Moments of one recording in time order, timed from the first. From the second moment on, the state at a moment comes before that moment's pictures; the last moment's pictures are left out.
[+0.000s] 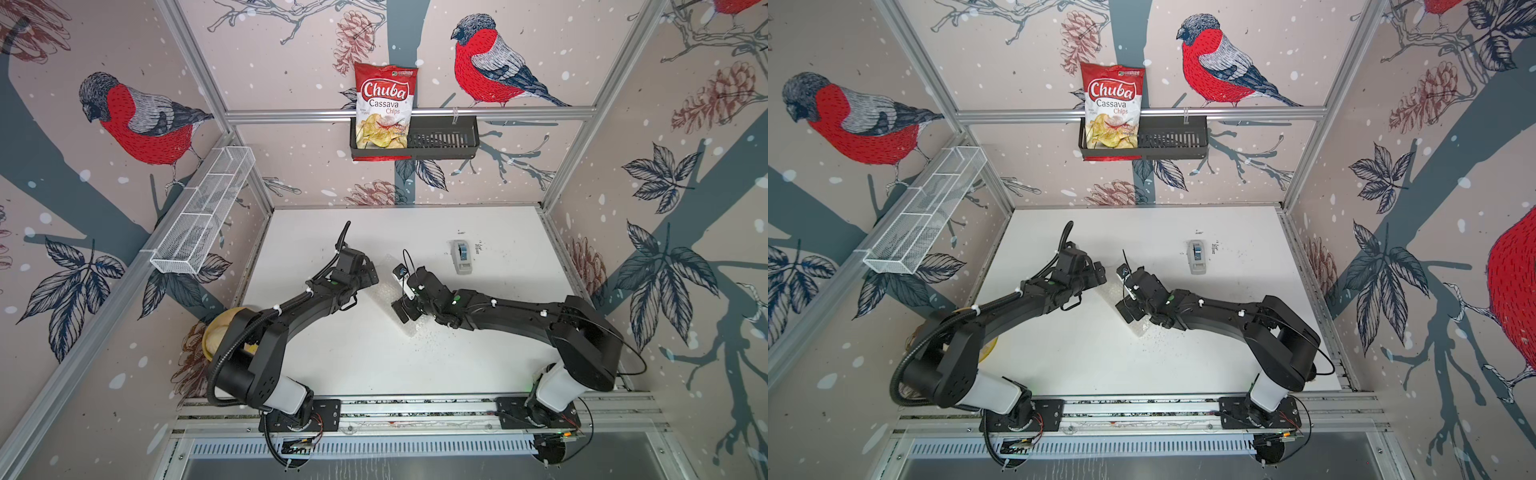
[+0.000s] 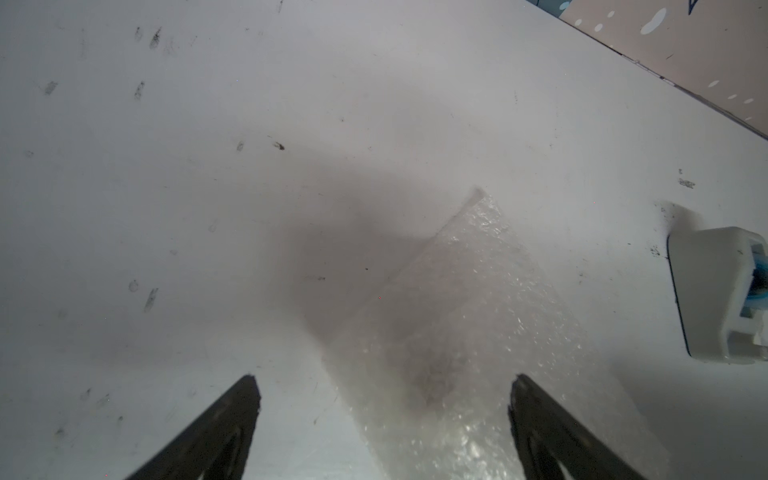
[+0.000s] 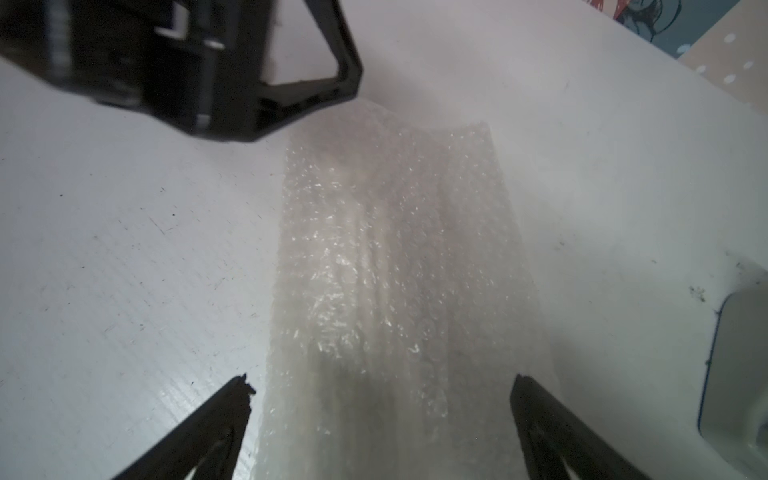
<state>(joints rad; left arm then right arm) -0.43 1.54 0.87 -0.15 -0.17 -0.65 1.03 1.63 0.99 -0.11 0.23 0.02</state>
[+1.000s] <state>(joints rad) -0.31 1.39 0.77 -0.28 -0.21 -0.73 0.99 1.87 1.12 -0.12 0.25 -0.13</state>
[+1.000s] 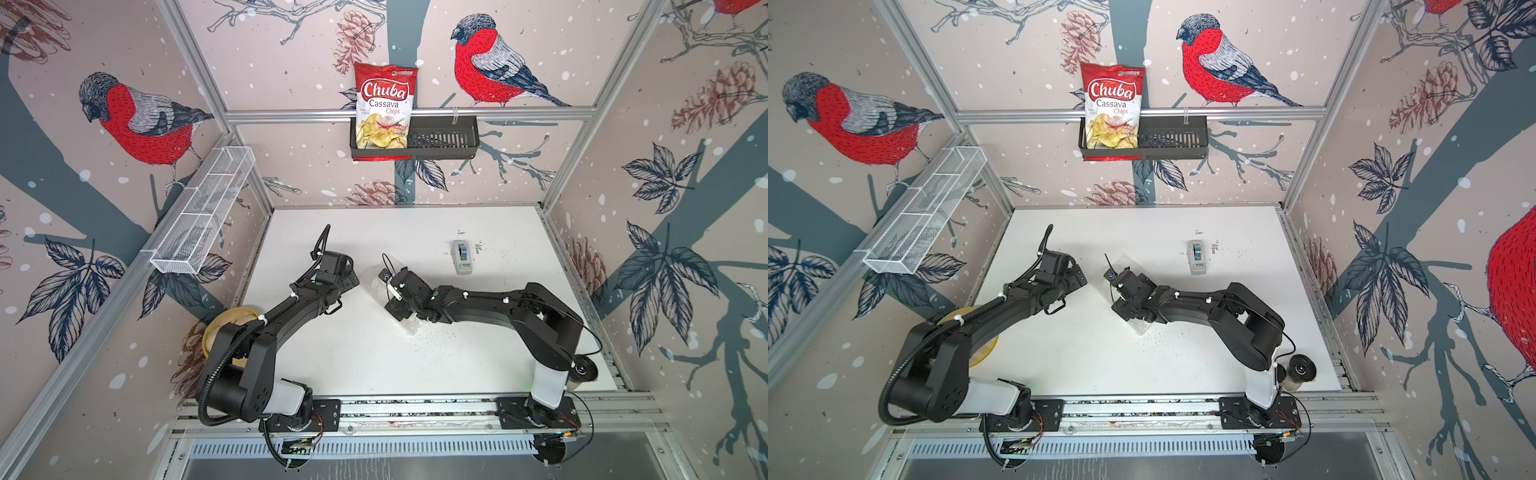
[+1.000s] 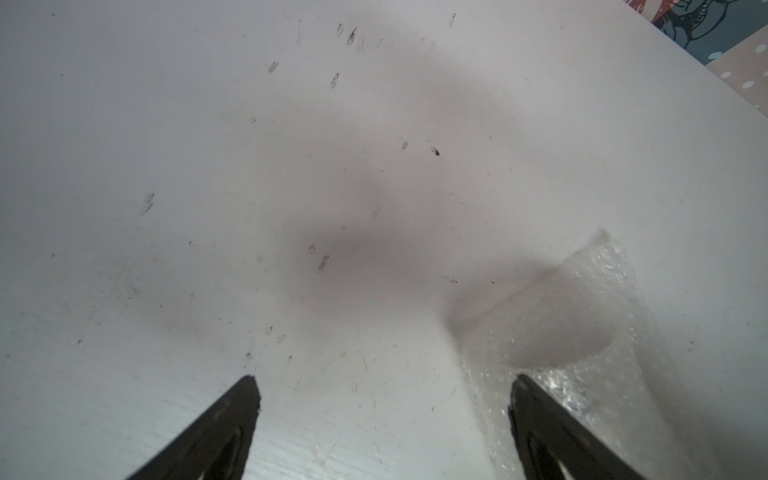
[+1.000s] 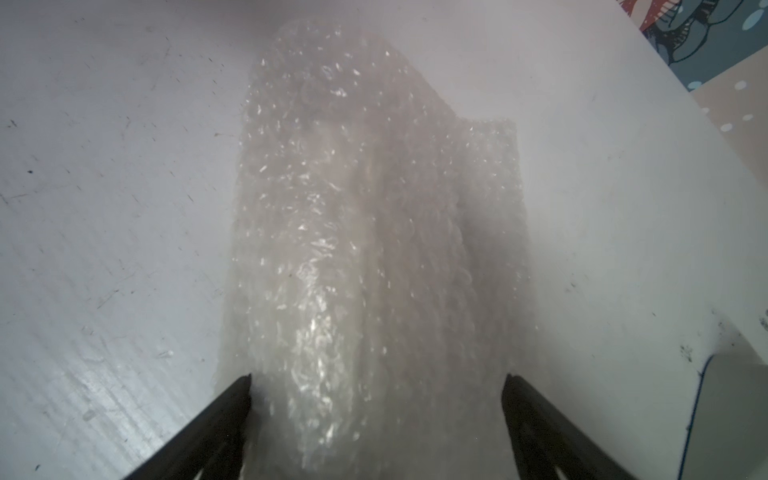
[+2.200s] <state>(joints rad) -0.35 1.19 0.58 -0.21 0.06 -0.75 0.82 1.74 1.12 -0.20 -0.05 0.06</state>
